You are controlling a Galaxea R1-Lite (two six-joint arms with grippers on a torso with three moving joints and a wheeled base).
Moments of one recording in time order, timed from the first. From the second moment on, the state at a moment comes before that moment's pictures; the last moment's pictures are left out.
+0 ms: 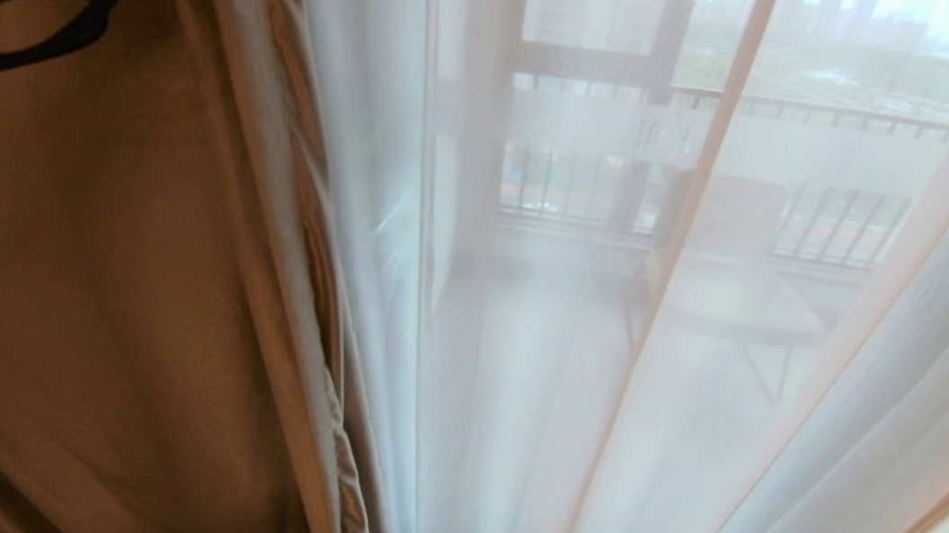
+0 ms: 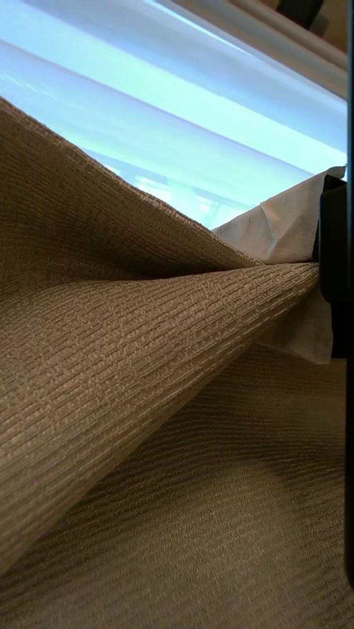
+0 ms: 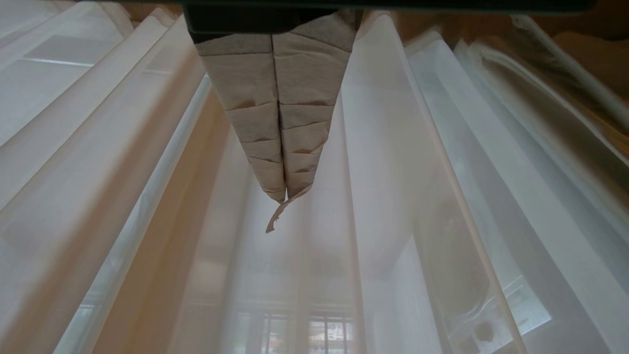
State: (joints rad) left arm -0.17 1.54 -1.33 -0.63 -0.54 -0.41; right arm 0.01 0.00 -0.01 0.03 0.00 -0.01
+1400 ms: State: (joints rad) left arm -0.24 1.56 -1.29 -0.63 -0.52 -0.41; right arm 0.01 0.00 -0.01 0.03 0.00 -0.01
